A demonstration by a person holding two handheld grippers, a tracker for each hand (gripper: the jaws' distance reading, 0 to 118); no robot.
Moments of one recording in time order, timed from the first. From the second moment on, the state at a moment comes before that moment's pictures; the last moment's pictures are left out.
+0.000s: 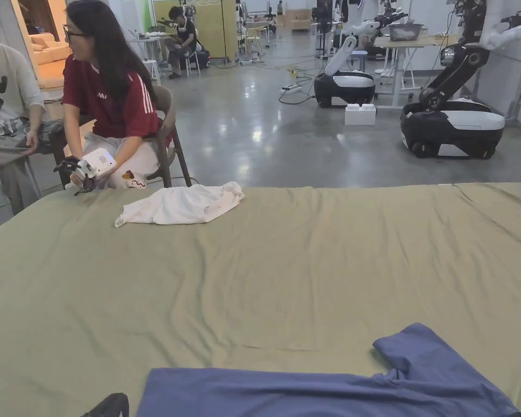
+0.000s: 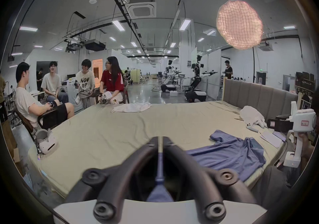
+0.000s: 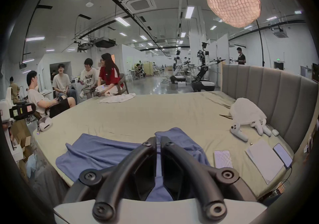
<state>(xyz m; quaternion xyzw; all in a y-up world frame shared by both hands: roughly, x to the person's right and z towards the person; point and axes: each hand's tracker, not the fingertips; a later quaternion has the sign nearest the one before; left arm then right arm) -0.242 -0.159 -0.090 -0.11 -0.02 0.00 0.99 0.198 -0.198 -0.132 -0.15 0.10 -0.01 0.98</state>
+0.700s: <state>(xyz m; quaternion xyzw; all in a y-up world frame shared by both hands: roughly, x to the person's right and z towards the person) -0.307 -0.280 -0.329 -0.36 0.01 0.10 0.93 0.216 -0.241 -0.149 -0.24 0.09 -0.04 0.96</state>
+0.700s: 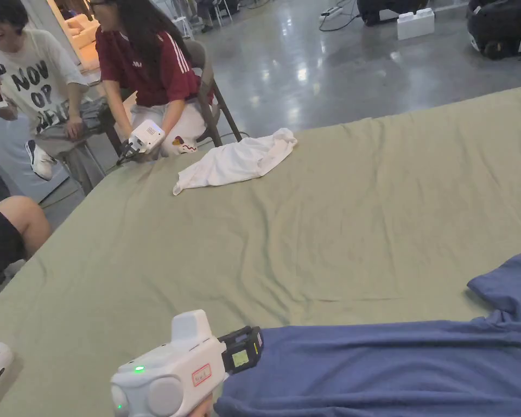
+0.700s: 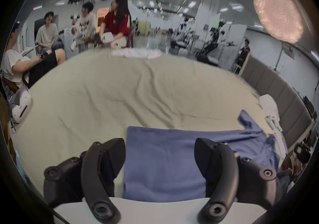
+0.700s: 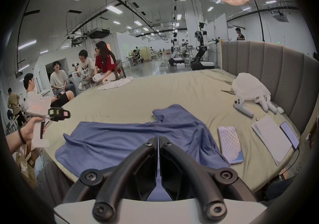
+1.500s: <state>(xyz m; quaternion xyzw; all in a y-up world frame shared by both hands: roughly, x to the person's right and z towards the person) -0.304 -0.350 -0.426 -0.51 0.03 0.06 0.86 0.296 -0.309 -0.443 -0.53 0.01 -0.01 0.85</state>
